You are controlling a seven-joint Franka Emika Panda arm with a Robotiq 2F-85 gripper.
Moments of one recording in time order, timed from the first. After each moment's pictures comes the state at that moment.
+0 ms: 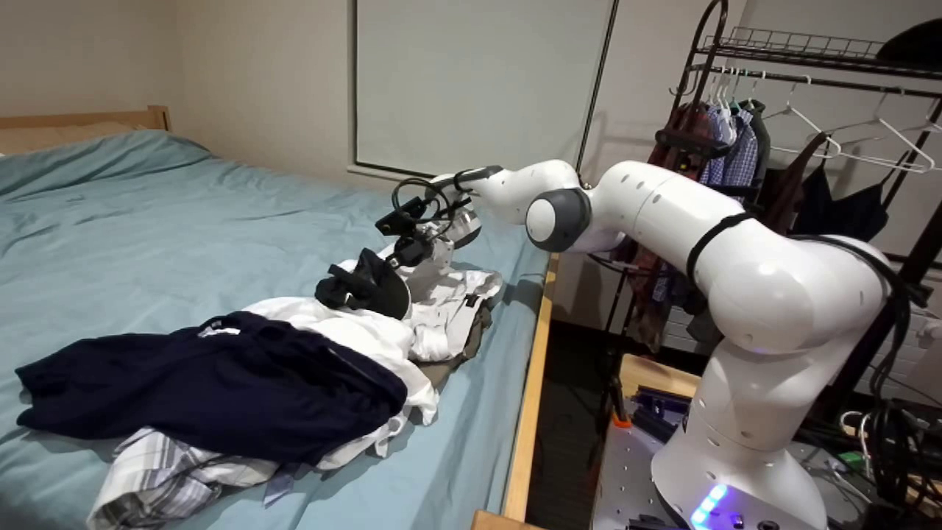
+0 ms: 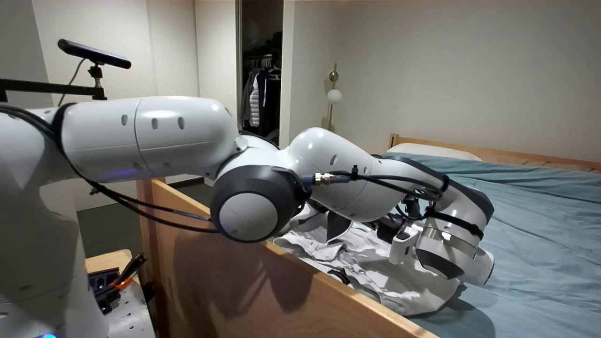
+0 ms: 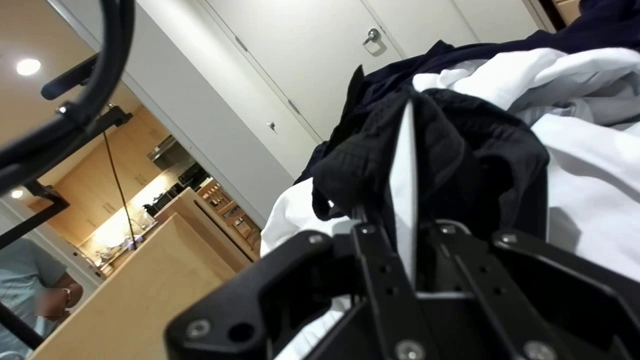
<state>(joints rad) -0.60 1.42 0.13 -0.70 1.11 1.01 1.66</state>
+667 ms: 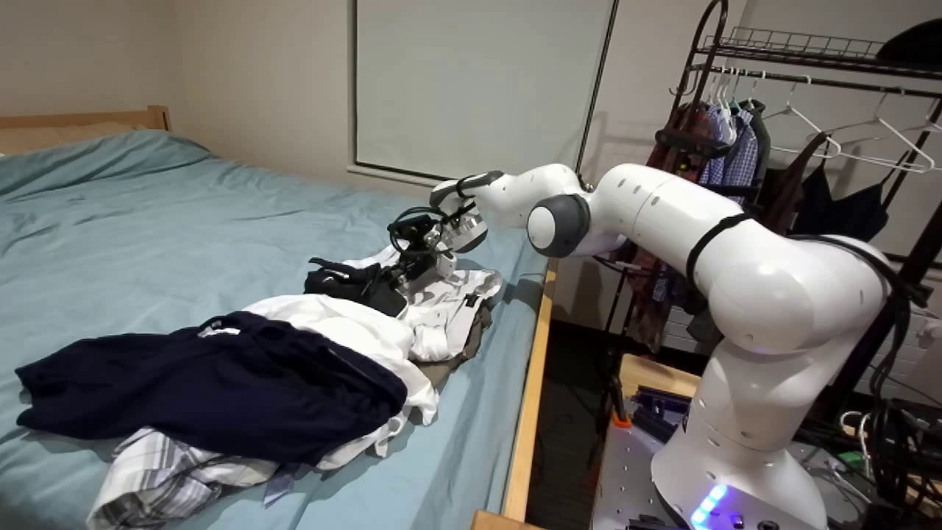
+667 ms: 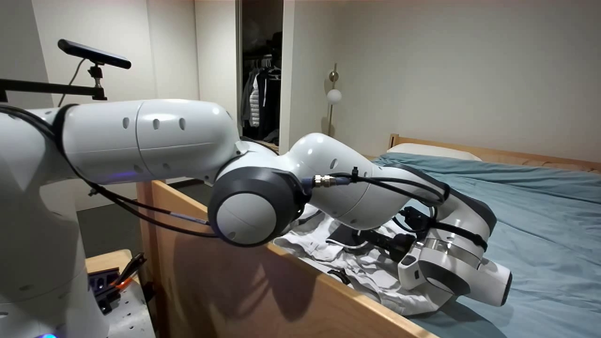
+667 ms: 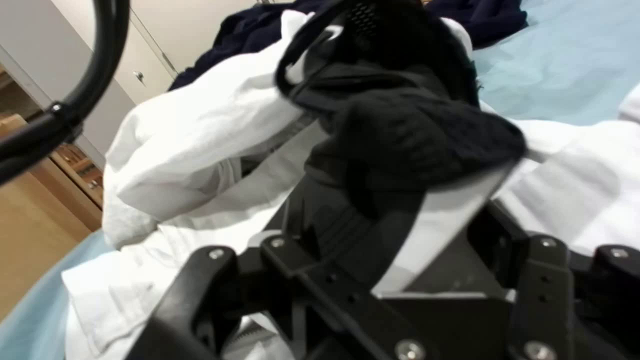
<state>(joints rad) -0.60 1.44 0.06 -0.70 1.09 1.26 1.40</state>
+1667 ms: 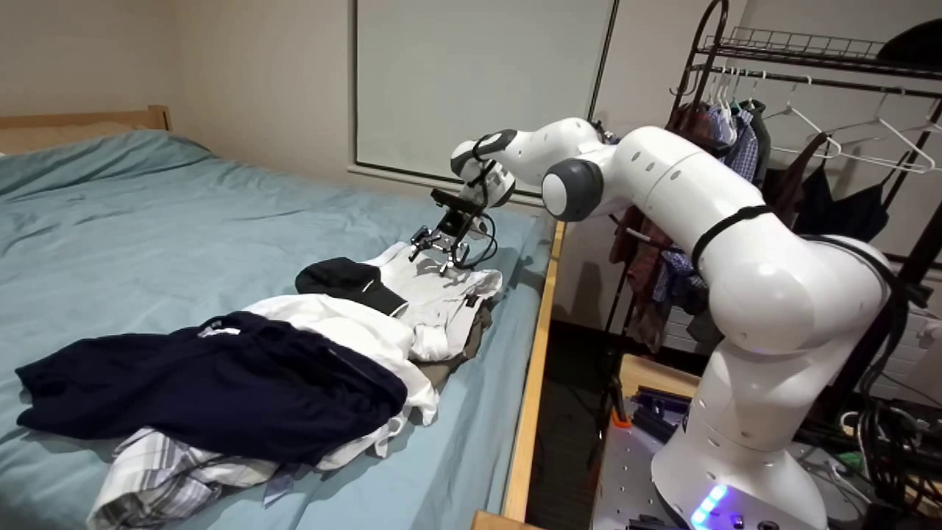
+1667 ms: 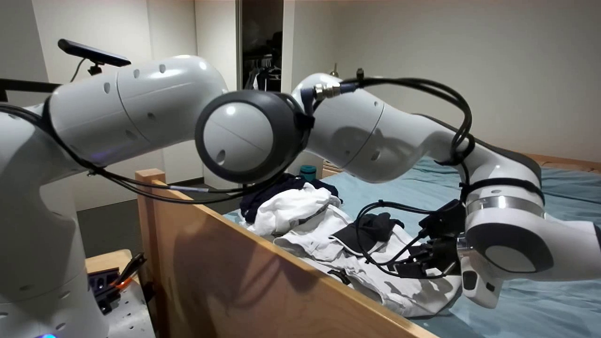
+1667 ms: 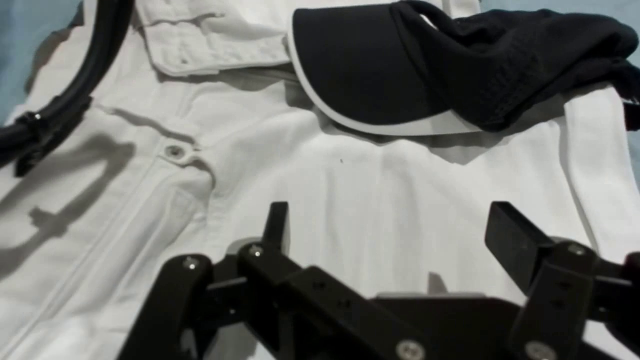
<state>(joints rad) -0.60 1.20 -0.20 -0.85 0.93 1.37 0.69</state>
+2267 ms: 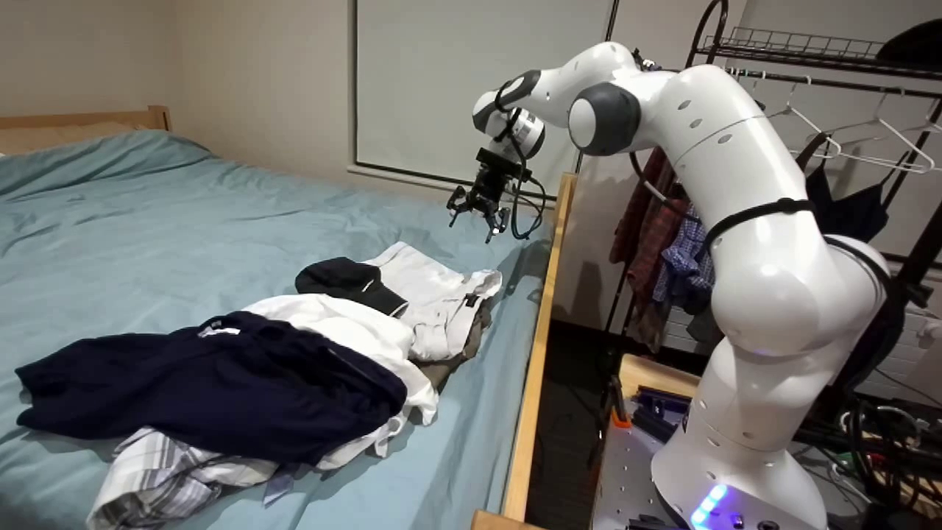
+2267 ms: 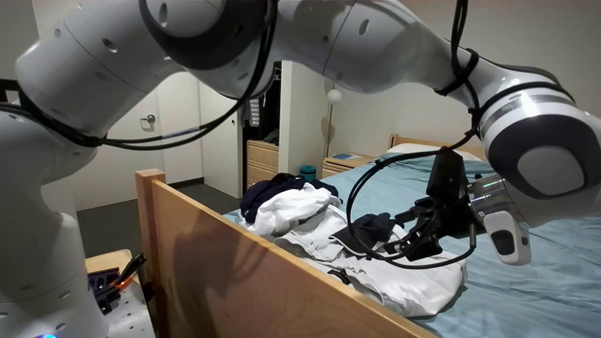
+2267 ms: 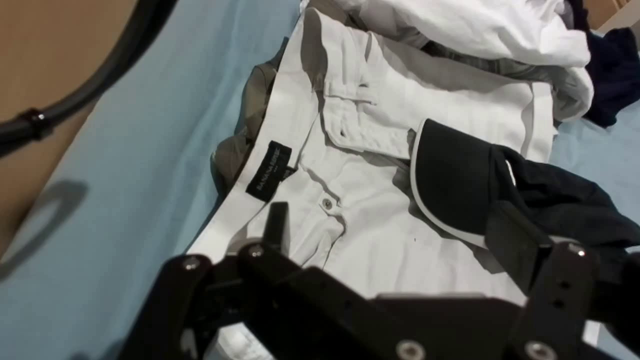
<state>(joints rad) -0.57 0.83 -0.28 -1.20 0.74 1.24 0.23</state>
